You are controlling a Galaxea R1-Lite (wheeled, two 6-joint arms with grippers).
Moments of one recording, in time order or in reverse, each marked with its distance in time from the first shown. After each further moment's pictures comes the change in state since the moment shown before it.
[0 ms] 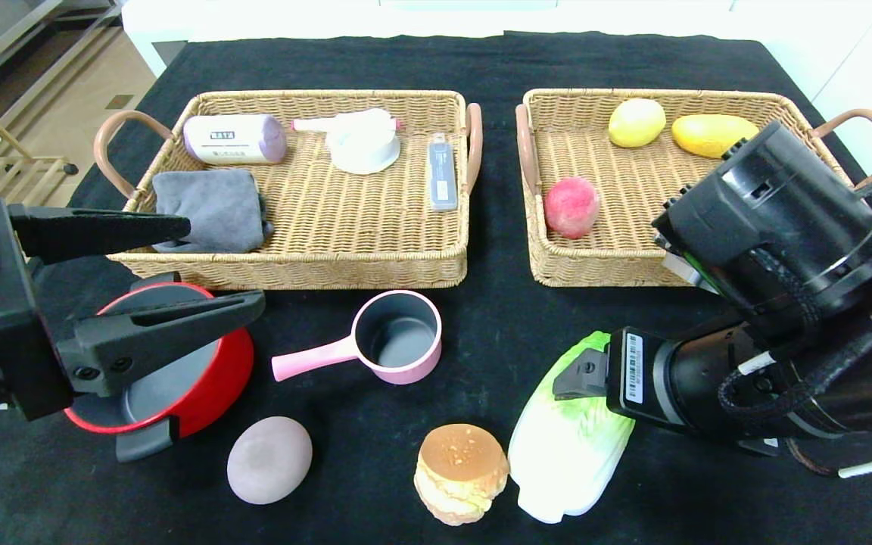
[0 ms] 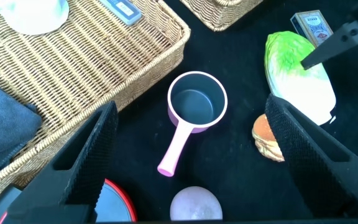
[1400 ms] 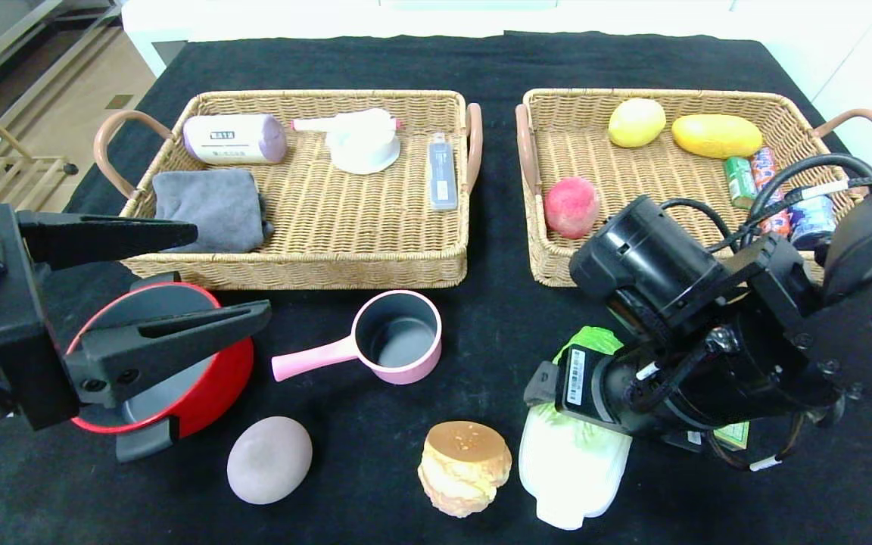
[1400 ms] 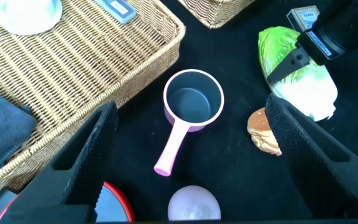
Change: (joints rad) left arm -0.013 0.000 0.011 -0.003 0.000 0.011; right arm -0.040 0.133 0.005 -0.079 0.022 0.010
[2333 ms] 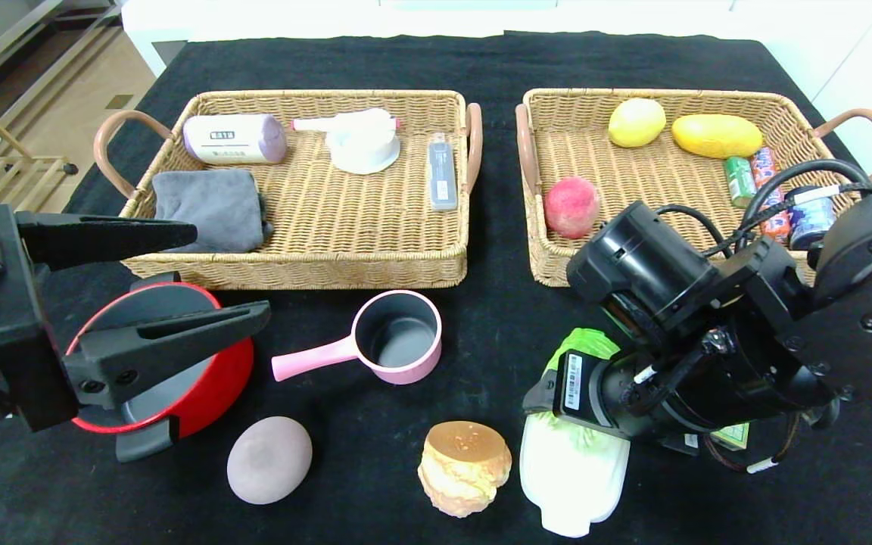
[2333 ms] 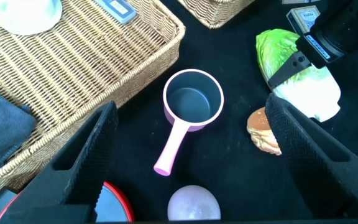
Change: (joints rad) left arm 0.000 -0.002 0.001 0.000 0.000 0.000; right arm -0.003 0.005 0.004 0.000 0.026 -0.009
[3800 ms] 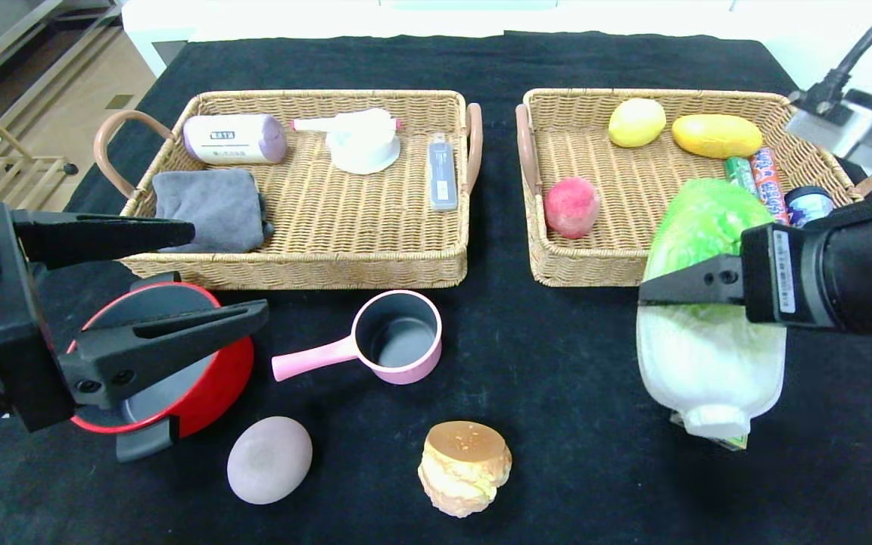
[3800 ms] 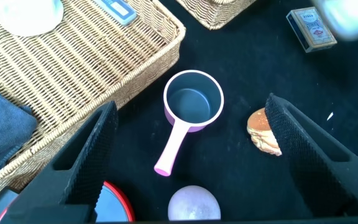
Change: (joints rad) left arm 0.000 -0.004 0.000 -0.001 0.000 0.000; right arm -0.135 -0.328 -0.009 -0.041 -0.034 -0.469
